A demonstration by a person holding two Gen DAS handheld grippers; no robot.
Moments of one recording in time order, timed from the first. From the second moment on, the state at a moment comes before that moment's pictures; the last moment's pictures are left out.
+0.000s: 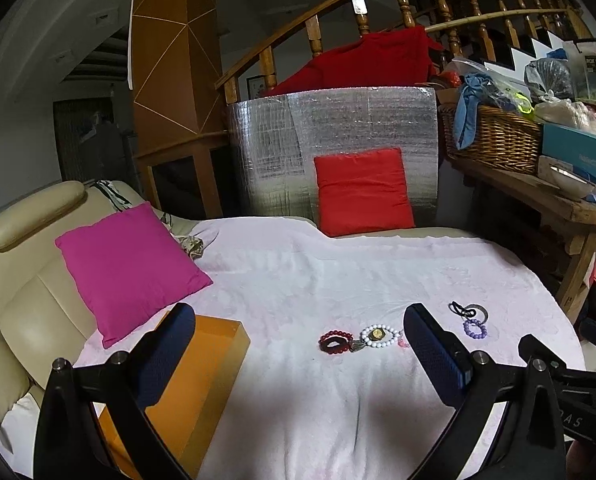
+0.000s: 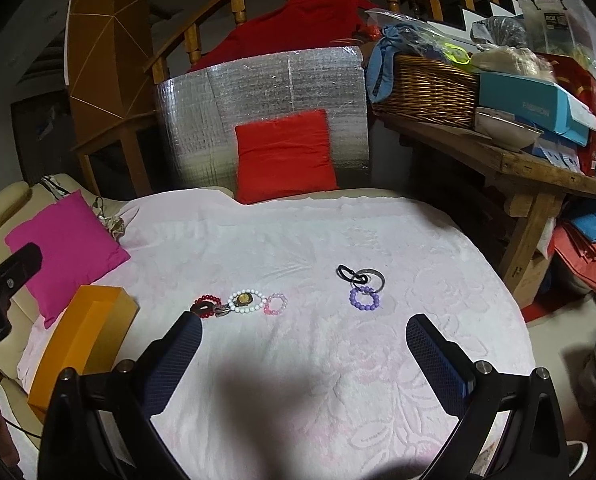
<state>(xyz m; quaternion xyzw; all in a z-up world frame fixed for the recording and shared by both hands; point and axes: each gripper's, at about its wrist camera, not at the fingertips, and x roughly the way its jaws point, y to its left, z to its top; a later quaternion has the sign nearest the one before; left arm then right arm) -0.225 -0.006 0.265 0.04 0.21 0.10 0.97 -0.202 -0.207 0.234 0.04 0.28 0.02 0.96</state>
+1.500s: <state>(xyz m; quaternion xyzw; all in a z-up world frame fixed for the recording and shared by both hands) -0.081 -0.012 0.172 0.04 0.28 0.10 0.95 -0.080 -0.220 0.156 0.07 0.33 0.05 0.94</state>
